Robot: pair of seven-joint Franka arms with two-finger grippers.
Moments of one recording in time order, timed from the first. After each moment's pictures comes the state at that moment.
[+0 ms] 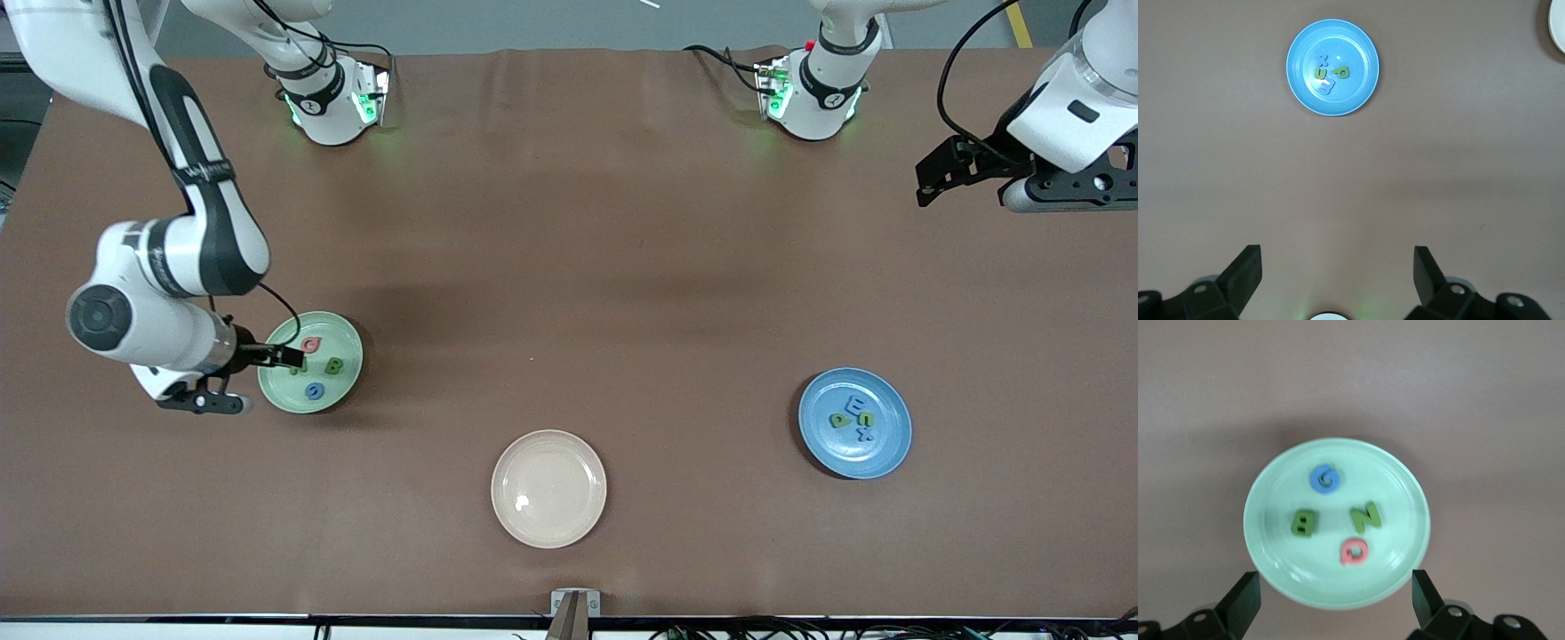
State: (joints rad) left arm 0.08 -0.11 -0.22 -1.66 -0.02 1.53 -0.13; right arm -0.03 0.35 0.07 -1.83 -0.03 2.02 0.15
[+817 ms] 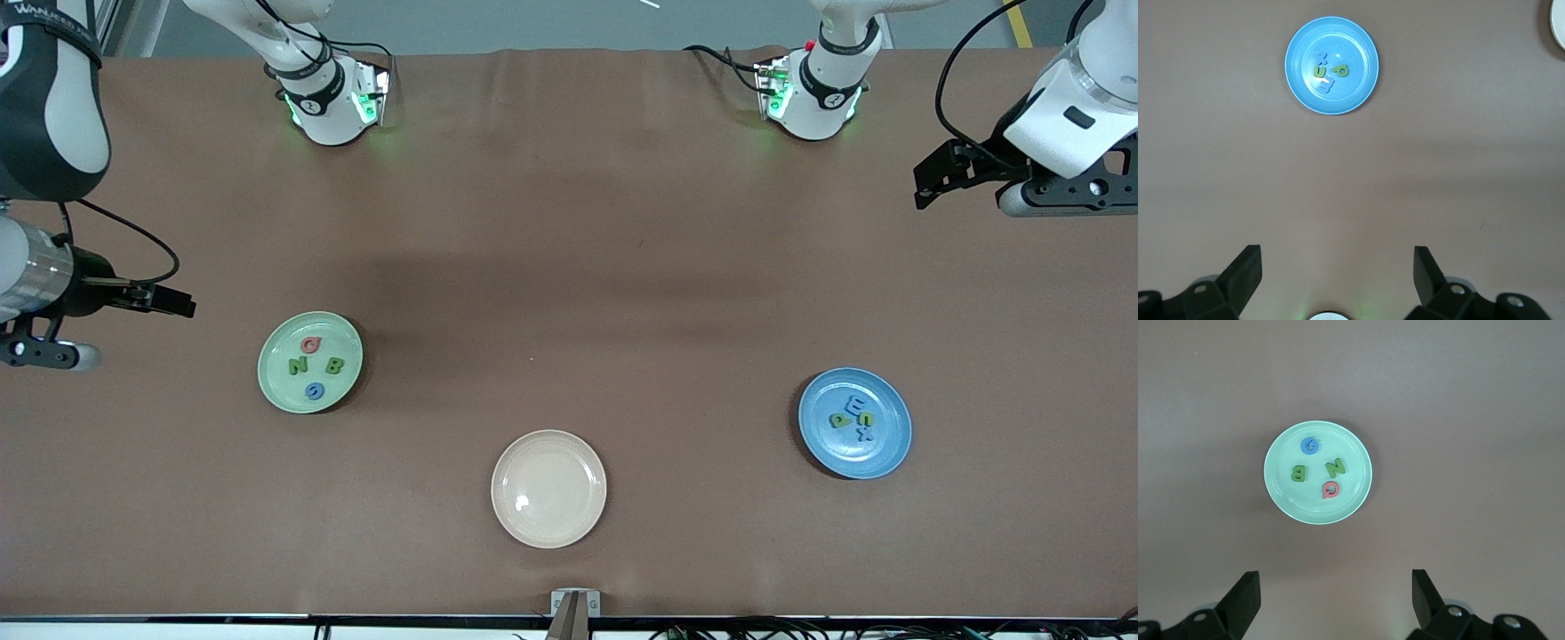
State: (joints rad) left arm 0.08 -0.10 -0.22 -1.66 -0.02 1.53 -0.13; right arm -0.07 0.24 0.07 -1.46 -0.03 1.53 0.15
